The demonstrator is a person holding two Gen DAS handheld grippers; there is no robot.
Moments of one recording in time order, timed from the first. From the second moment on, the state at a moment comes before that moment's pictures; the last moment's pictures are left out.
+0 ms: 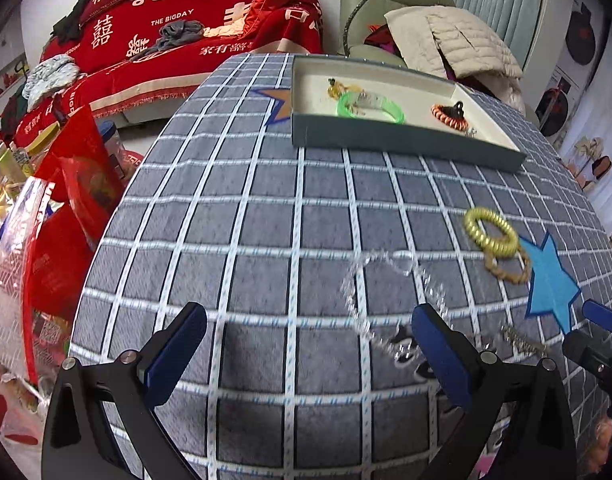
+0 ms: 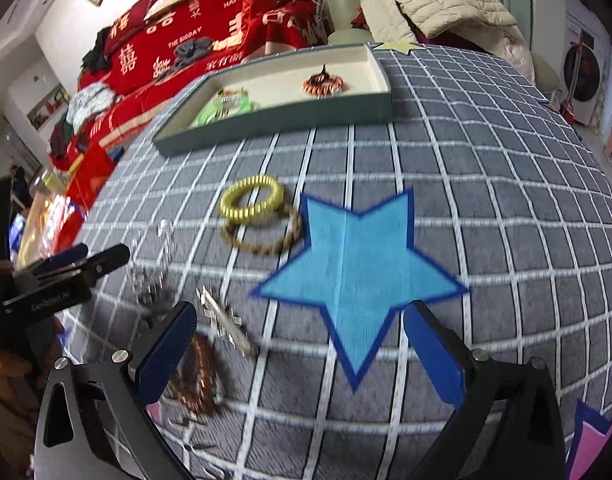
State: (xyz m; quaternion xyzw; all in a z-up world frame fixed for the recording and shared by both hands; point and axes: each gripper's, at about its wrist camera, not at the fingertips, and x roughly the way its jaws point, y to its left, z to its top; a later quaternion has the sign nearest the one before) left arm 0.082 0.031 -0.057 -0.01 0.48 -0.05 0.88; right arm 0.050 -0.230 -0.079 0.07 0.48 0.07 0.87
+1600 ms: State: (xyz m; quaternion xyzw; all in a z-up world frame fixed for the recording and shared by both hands) left arm 0.065 -0.032 -0.056 0.13 0.46 -0.26 0.84; right arm 0.042 -0.173 -0.085 -0.09 0.48 0.15 0.86
